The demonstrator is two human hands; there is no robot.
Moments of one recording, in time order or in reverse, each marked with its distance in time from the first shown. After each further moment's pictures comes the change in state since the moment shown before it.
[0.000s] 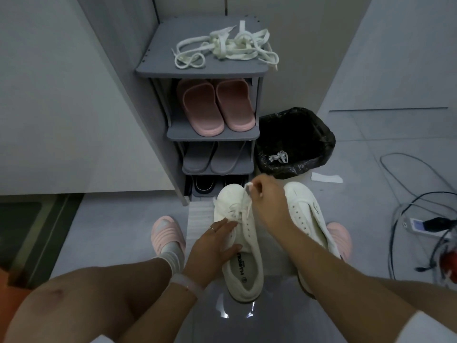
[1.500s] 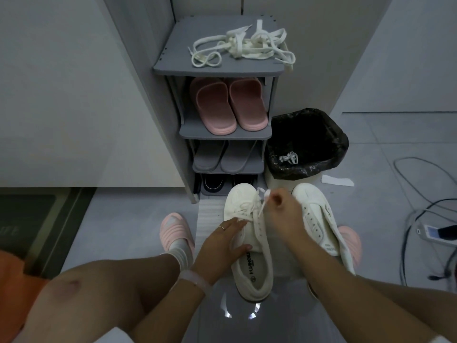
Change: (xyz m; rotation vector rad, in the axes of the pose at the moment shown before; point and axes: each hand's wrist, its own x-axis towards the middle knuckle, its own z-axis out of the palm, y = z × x) left_hand -0.003 0.001 -0.002 -0.056 -0.004 -0.003; right_hand -0.022 0.014 0.005 0.142 0.027 0.161
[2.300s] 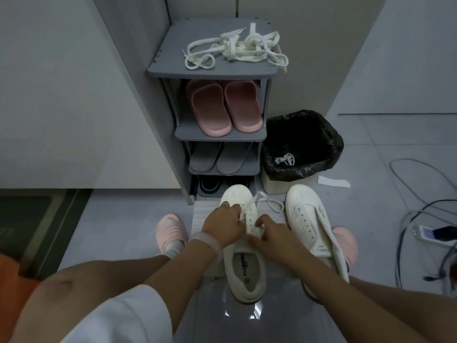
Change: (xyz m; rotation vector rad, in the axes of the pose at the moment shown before) left_hand 0.052 0.032 -0.017 0.306 -0.103 -0.152; right_hand -0.029 0.011 -0.017 -0.465 -0.528 -0.002
